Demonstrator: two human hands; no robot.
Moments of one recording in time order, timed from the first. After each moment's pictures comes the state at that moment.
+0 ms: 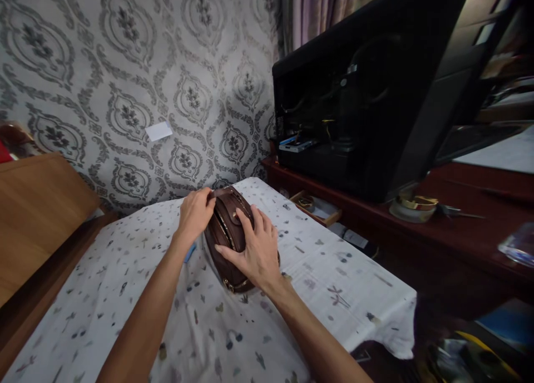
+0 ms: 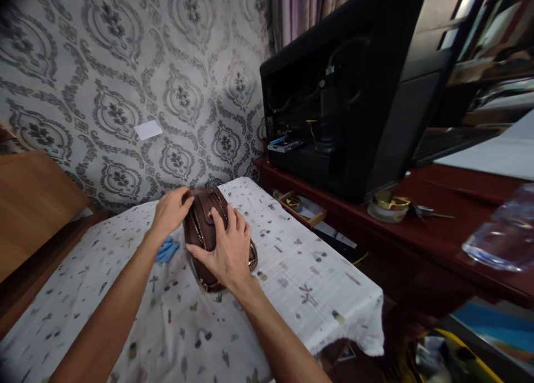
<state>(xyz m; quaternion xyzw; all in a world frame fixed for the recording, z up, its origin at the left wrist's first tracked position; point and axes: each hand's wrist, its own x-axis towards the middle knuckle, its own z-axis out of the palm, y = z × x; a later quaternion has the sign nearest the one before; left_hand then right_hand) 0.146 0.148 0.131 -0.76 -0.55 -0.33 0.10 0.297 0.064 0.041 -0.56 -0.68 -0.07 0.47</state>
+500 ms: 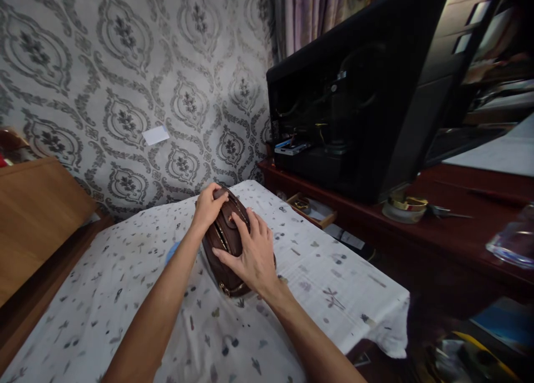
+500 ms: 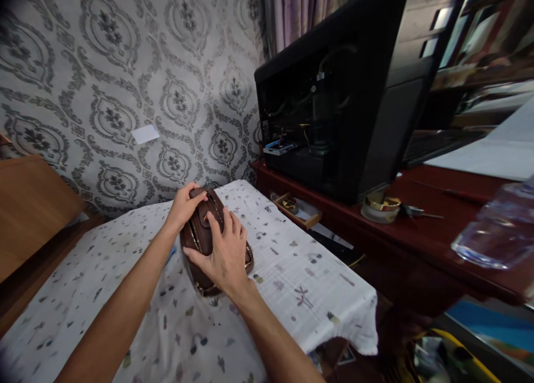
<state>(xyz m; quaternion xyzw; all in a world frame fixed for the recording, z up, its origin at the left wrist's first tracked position) 0.180 0.172 0.126 -0.75 -0.48 -0.44 -0.14 0.300 0.061 0.042 -0.55 -0.68 -0.05 0.47</state>
